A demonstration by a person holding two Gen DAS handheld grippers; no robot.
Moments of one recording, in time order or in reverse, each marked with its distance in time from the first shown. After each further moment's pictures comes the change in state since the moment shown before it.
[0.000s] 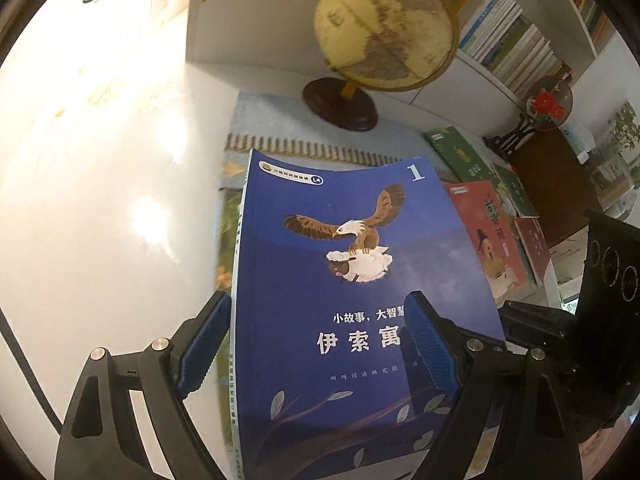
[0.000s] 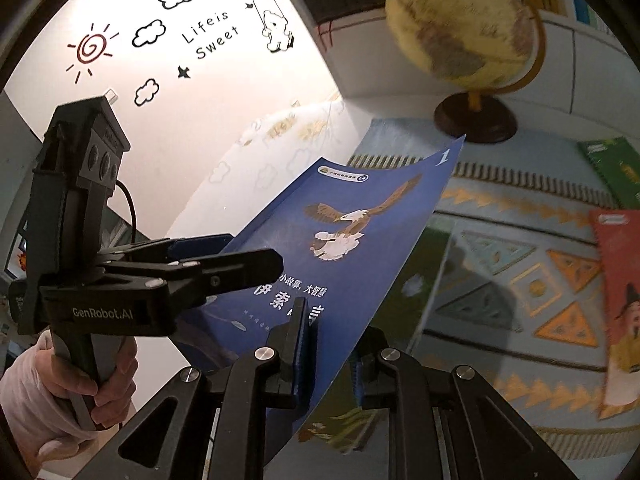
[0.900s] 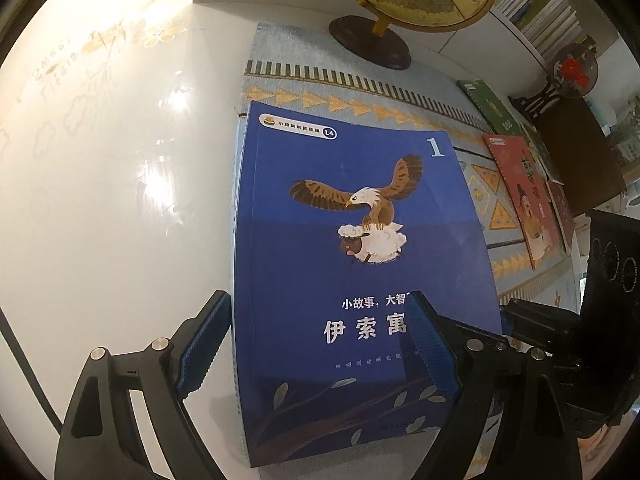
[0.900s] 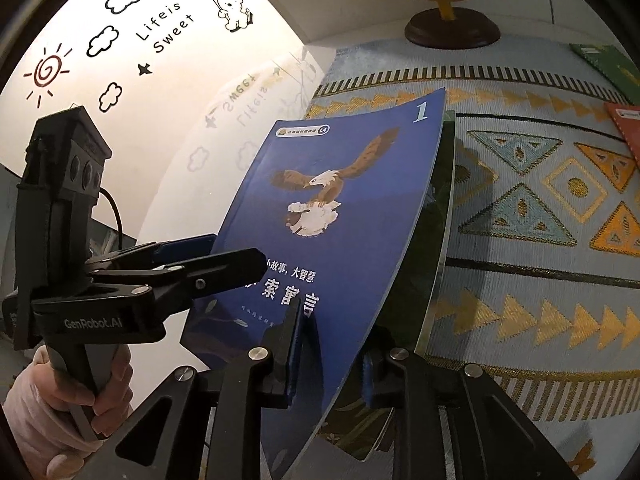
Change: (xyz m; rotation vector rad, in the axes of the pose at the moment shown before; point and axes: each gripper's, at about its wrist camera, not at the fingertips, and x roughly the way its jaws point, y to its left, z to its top) left arm 0.050 0.027 -0.022 0.004 0.142 0.032; right arm 0.065 -0.026 -0.027 0.167 0.104 -0.002
